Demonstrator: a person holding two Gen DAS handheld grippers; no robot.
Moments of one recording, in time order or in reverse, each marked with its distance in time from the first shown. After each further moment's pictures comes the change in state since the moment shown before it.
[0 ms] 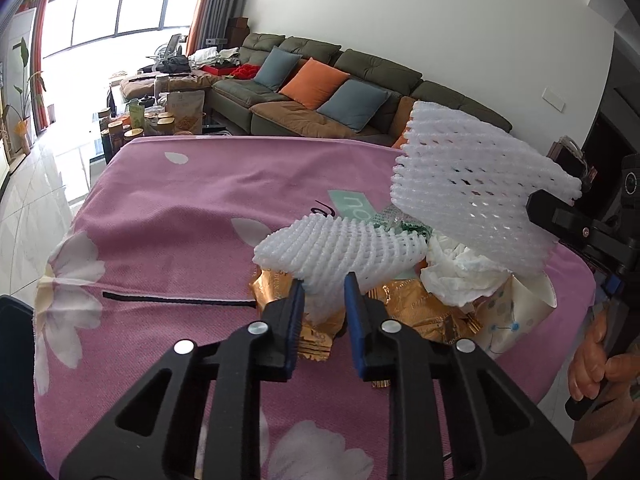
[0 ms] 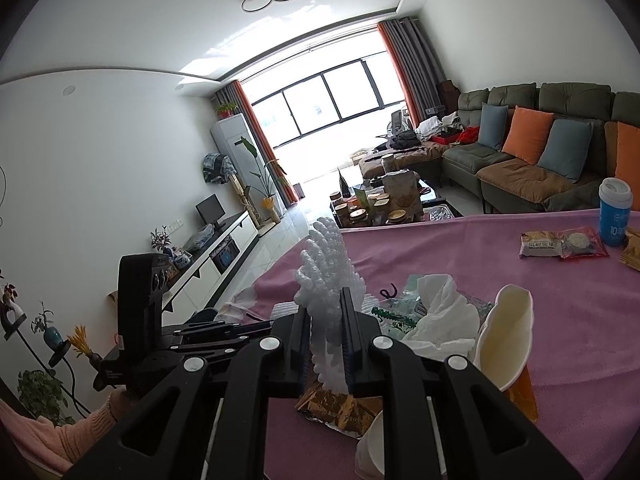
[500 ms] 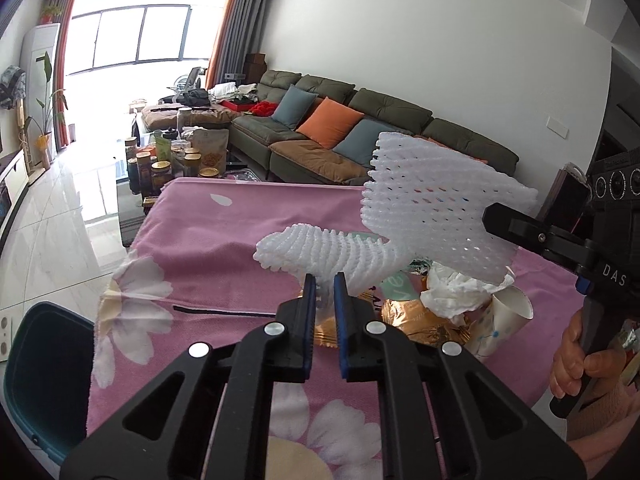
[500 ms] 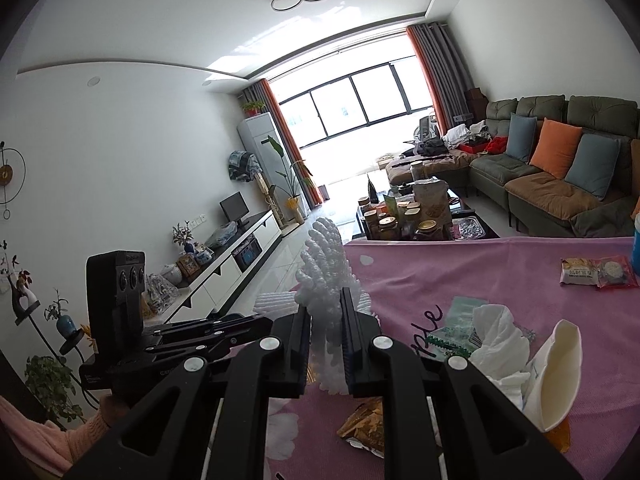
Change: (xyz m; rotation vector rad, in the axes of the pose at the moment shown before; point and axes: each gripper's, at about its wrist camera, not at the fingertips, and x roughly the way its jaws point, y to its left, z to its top) left arm -0.080 0.012 -0.001 -0.014 -0.148 0.078; right arm 0.020 0.037 0.016 -0.062 -0.003 0.094
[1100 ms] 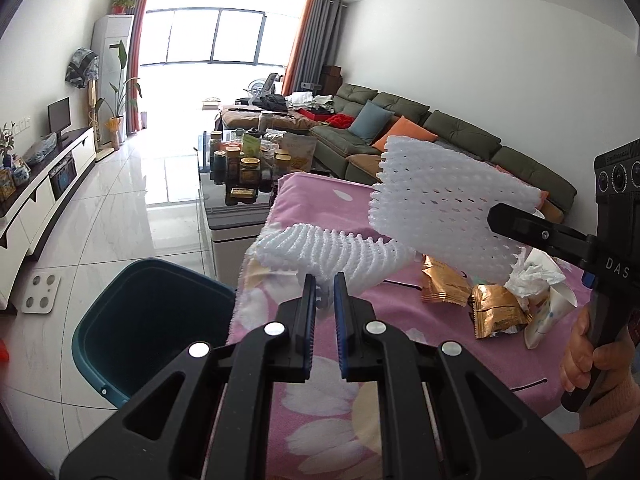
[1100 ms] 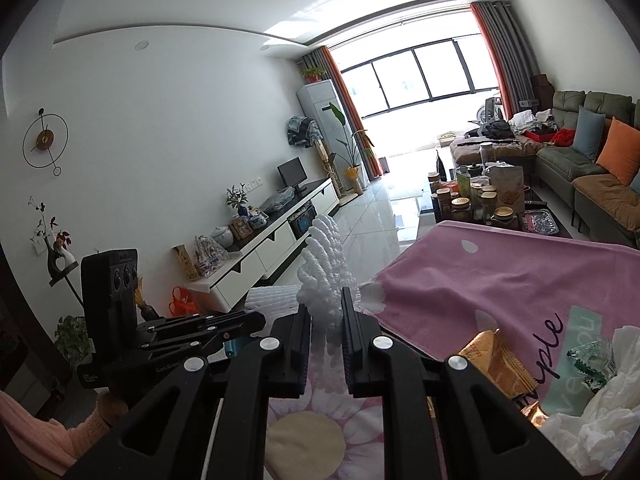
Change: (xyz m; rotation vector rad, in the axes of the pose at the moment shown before) left arm -0.096 0.089 -0.033 -0.133 -0.050 0.236; right arm 0.078 0.071 -0.001 -0.084 0.127 0.206
